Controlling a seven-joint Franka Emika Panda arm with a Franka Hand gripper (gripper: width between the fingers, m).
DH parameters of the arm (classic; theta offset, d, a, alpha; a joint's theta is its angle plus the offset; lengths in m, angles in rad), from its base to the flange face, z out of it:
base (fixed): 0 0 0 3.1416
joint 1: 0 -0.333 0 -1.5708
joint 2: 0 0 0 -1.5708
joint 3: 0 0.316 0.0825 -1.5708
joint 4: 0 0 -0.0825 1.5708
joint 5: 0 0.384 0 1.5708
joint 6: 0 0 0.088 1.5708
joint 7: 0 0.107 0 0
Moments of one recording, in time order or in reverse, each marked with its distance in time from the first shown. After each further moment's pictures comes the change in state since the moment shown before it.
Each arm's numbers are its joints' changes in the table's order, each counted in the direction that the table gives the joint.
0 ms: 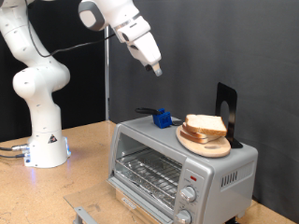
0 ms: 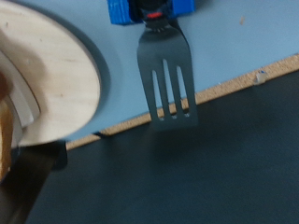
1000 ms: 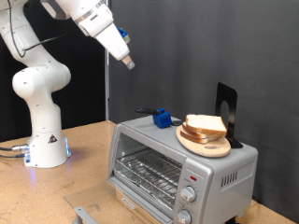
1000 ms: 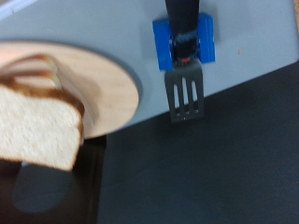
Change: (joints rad) arm 0.007 0.064 -0.236 -0.108 0.107 -0.225 -0.208
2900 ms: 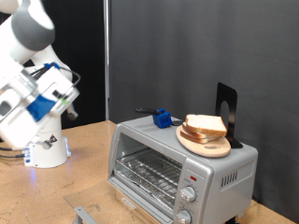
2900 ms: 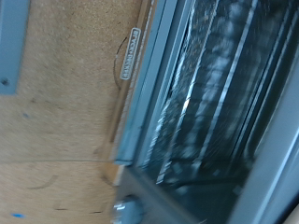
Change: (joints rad) arm 0.118 -0.270 -0.356 0.032 0.113 0.002 0.270
